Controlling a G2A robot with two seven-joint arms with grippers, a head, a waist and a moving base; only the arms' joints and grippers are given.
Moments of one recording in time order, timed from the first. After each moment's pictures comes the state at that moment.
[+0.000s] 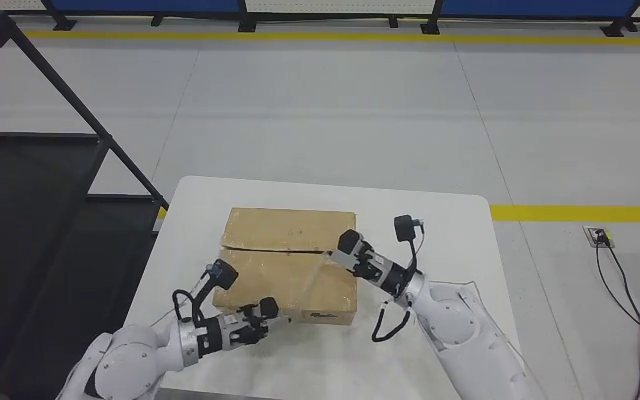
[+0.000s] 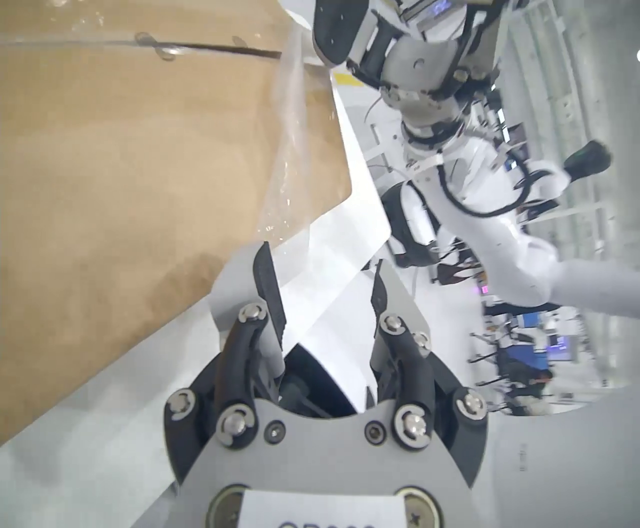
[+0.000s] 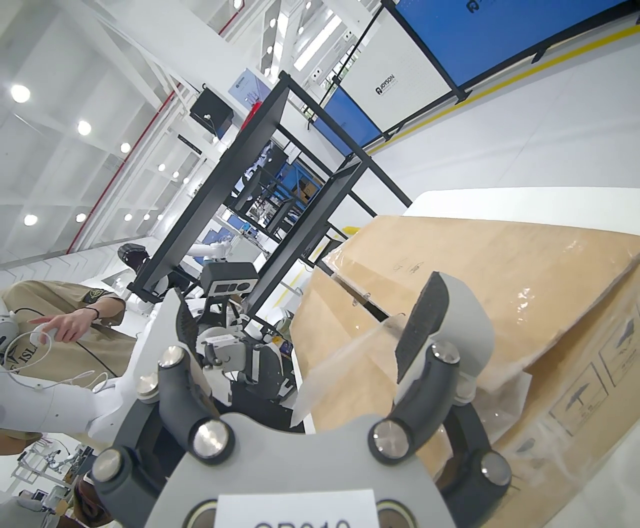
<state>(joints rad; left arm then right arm) 1.34 -0.99 -1.45 -1.90 0.26 -0.40 -0.91 -0.94 -1.32 1.15 -1.36 -0.24 -0.63 0.42</state>
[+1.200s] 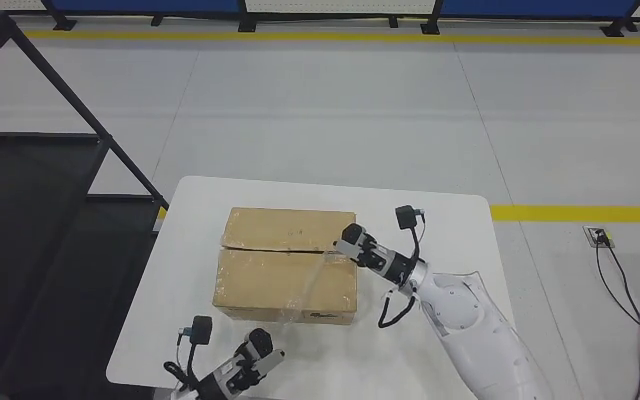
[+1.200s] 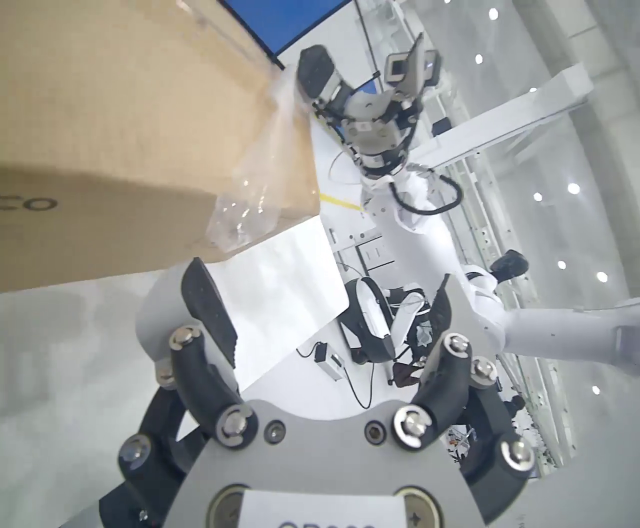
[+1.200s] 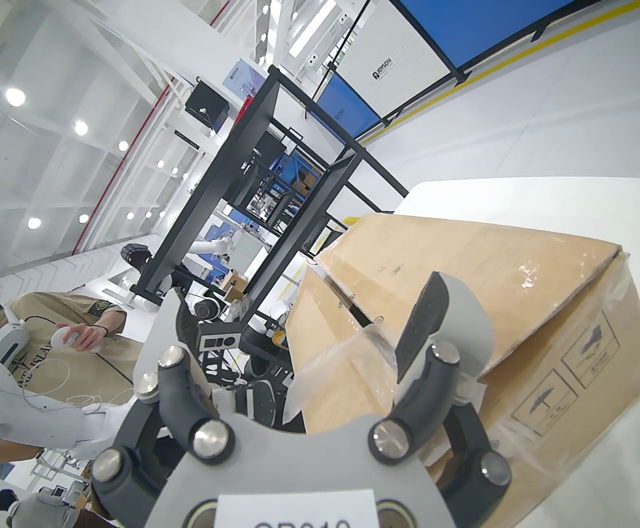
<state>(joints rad) 1.69 -1.02 -1.41 -1.88 0.22 -0.50 -0.34 -0.86 -1.32 1.14 -1.28 -0.15 -0.63 0.50</state>
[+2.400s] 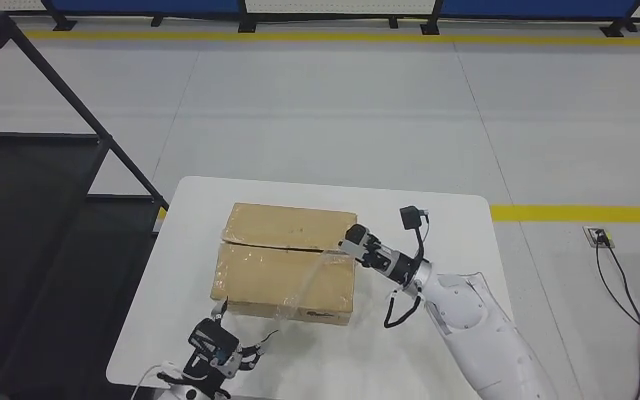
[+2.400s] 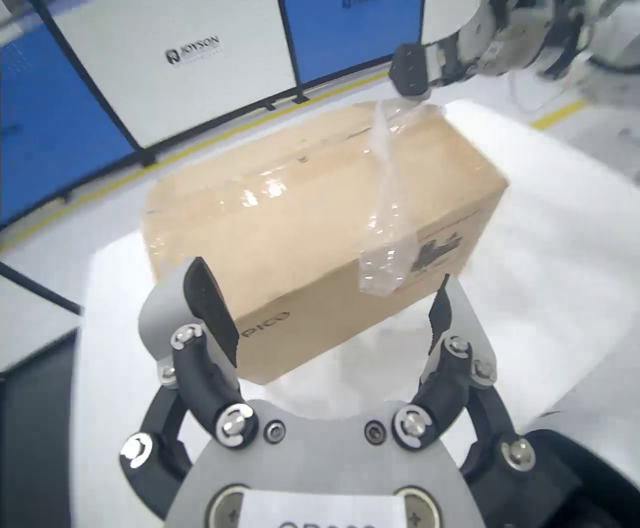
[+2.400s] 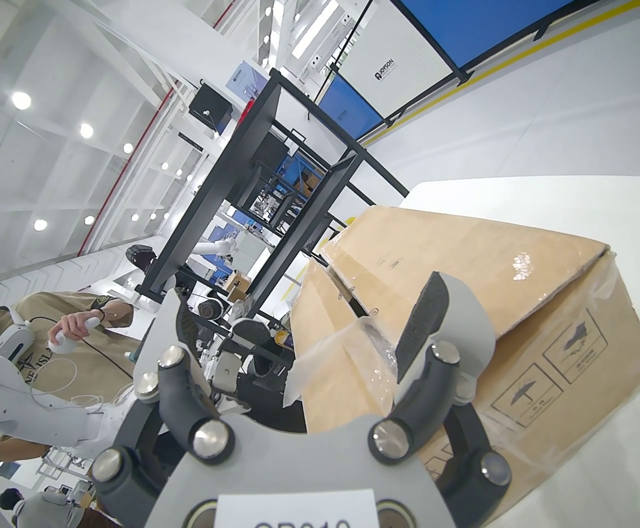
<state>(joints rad) 1.74 -1.03 -1.41 -2.05 1.55 -0.08 0.05 -0.85 -1.31 1.15 -1.25 -0.12 -0.66 0.52</state>
